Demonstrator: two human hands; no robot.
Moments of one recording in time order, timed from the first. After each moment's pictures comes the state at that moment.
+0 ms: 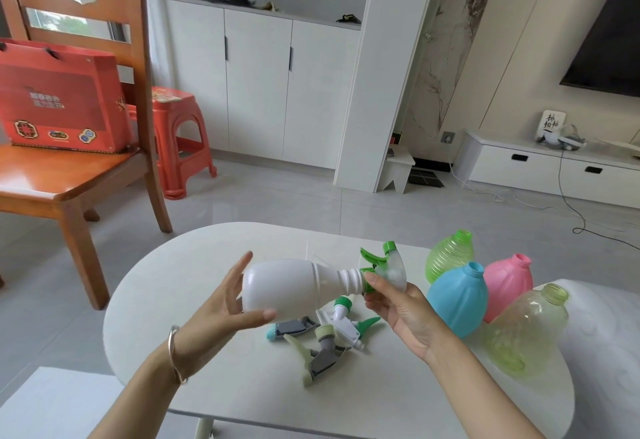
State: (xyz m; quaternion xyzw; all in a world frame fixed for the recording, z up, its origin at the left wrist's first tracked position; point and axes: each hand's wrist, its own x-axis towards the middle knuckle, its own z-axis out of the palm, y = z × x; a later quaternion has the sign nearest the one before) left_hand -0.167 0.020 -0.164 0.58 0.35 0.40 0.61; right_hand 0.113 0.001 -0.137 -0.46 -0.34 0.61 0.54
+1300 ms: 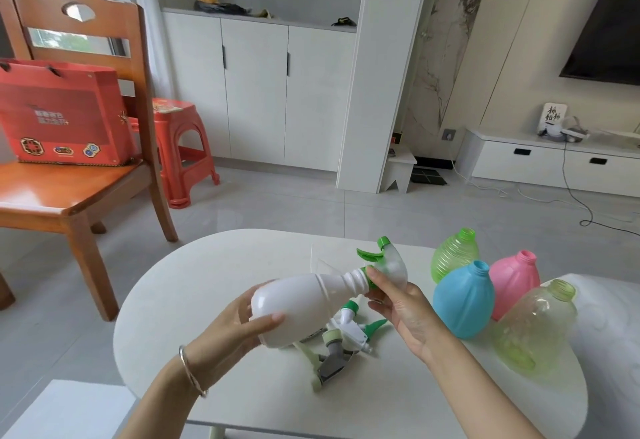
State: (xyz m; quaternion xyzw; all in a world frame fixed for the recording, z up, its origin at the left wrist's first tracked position) left_hand -0.161 0.013 -0.159 0.49 0.37 0.38 0.70; right_hand 0.103 0.007 -0.138 -0.51 -0.35 0.57 0.55
